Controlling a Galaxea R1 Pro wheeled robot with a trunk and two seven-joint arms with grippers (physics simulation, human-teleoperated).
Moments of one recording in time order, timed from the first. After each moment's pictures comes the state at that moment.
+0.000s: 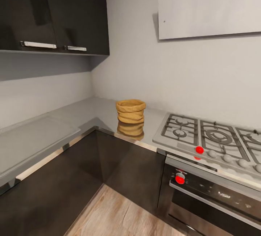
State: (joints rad) left arm 0.00 -0.03 0.01 -0.08 0.41 -0.05 0.01; right arm -0.20 -0.04 -0.57 0.03 0.68 -0.10 -0.07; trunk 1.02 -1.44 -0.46
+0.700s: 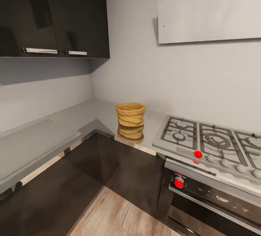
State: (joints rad) left arm 0.00 -0.03 0.01 -0.09 0.42 -0.05 0.01; right arm -0.20 -0.04 -0.57 0.03 0.68 -0.10 -0.07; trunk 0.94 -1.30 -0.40
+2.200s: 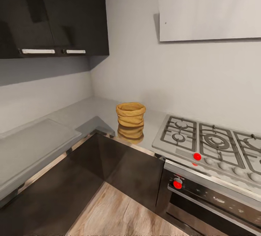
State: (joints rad) left arm 0.00 -0.03 0.01 -0.09 0.42 -0.05 0.01; right arm -0.20 -0.04 -0.57 0.03 0.68 -0.10 -0.06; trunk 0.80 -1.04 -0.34
